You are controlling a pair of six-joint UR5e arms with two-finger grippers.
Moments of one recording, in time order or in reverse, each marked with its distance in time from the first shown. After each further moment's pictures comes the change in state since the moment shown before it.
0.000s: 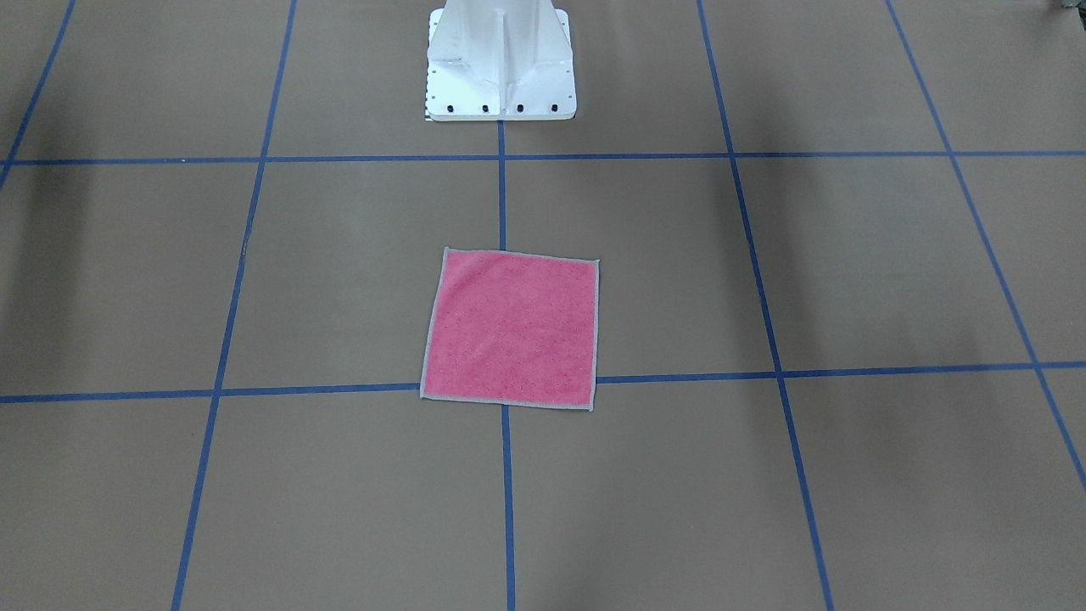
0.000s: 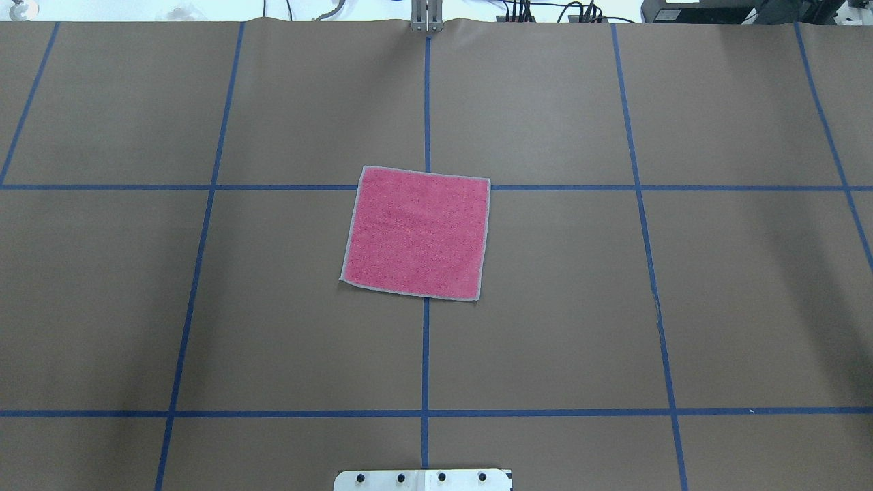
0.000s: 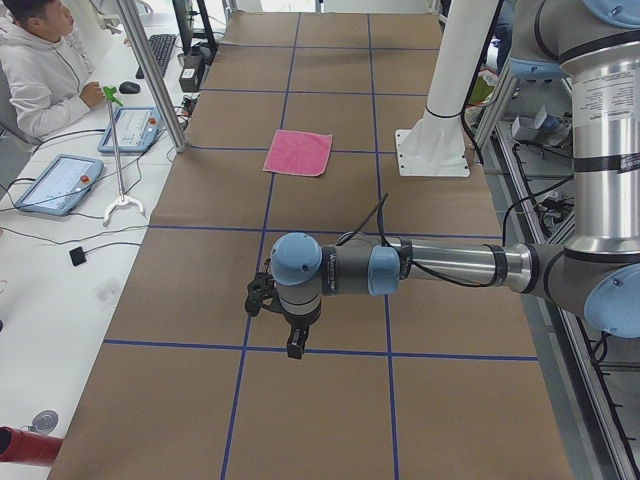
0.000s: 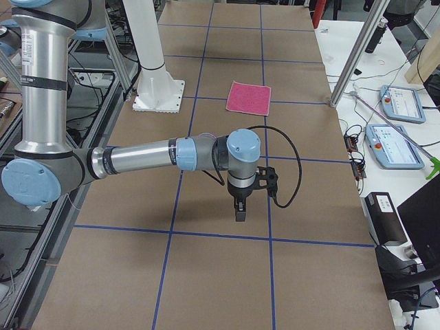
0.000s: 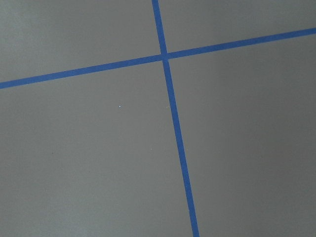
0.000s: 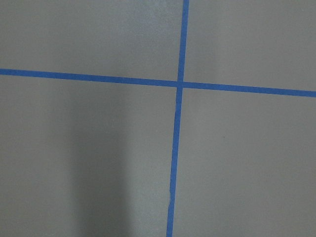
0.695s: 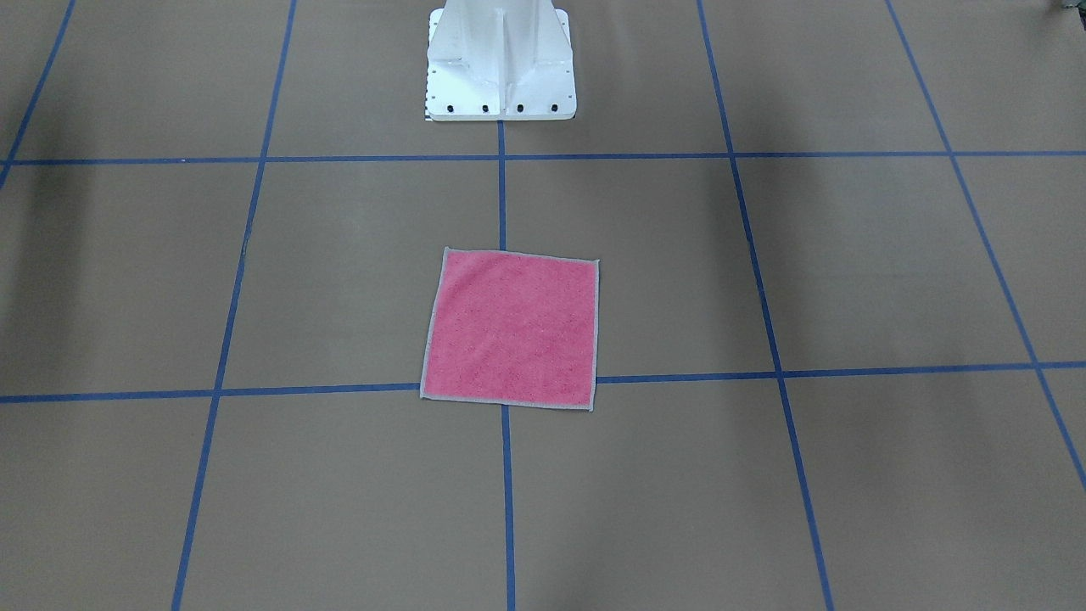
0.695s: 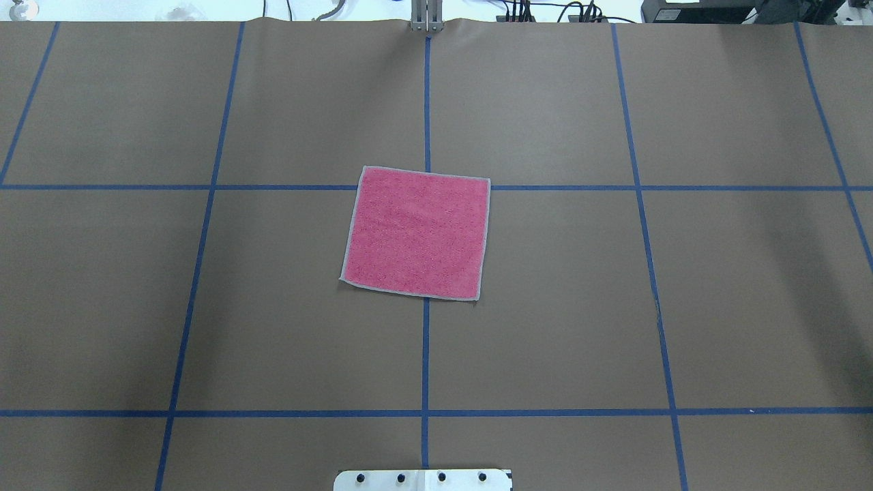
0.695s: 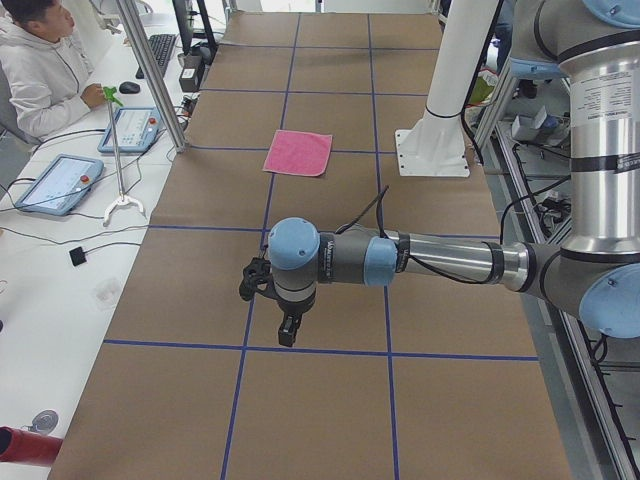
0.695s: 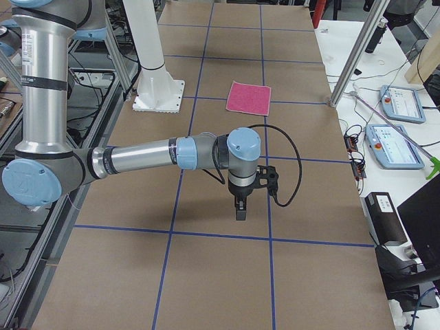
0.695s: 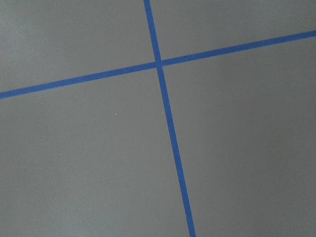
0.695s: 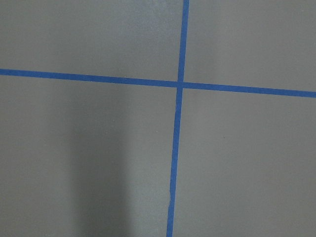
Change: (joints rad) left arm 0.008 -0.029 -0.031 -0.032 -0.001 -0.007; right arm -0.005 0.008 0.009 0.001 0.000 0.040
